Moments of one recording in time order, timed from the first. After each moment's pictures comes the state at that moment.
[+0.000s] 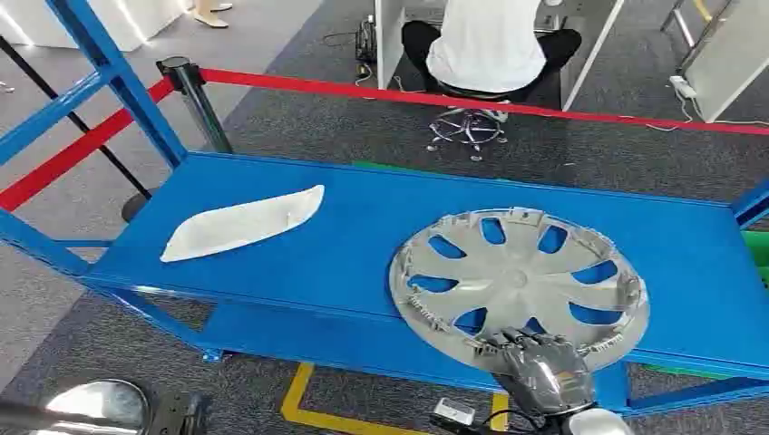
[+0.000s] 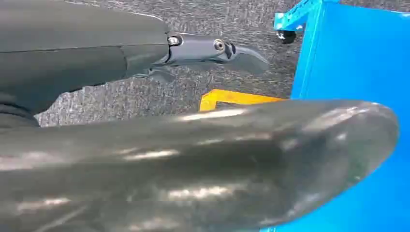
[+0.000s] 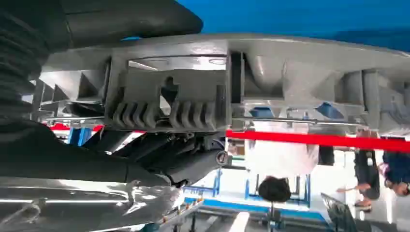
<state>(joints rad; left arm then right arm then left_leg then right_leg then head) -0.08 -0.21 1.16 -0.24 -0.93 -0.06 -0.59 0.17 -0.30 0.52 -1.65 1.32 -0.27 0.14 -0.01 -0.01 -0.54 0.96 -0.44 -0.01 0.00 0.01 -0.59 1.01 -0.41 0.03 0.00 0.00</state>
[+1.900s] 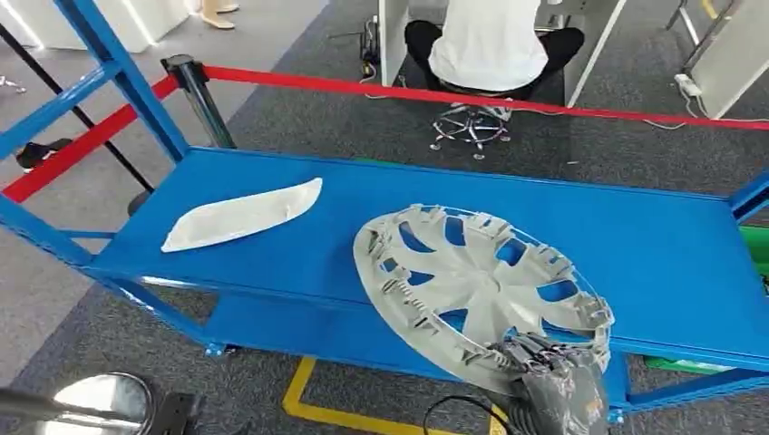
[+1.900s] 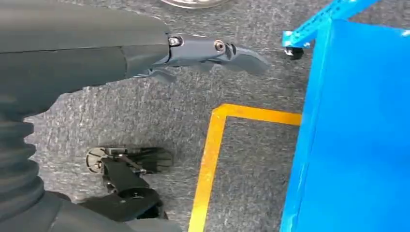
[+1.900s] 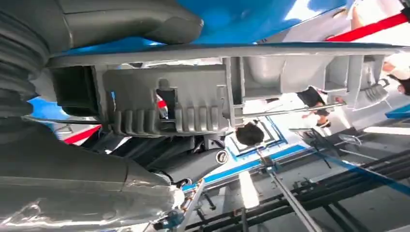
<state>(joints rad) -0.08 -0.21 1.18 -0.24 -0.96 0.02 -0.60 0.25 -0.24 0.53 -1.79 1.10 -0.63 -0.09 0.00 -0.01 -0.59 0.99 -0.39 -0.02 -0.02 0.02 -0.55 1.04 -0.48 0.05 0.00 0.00</state>
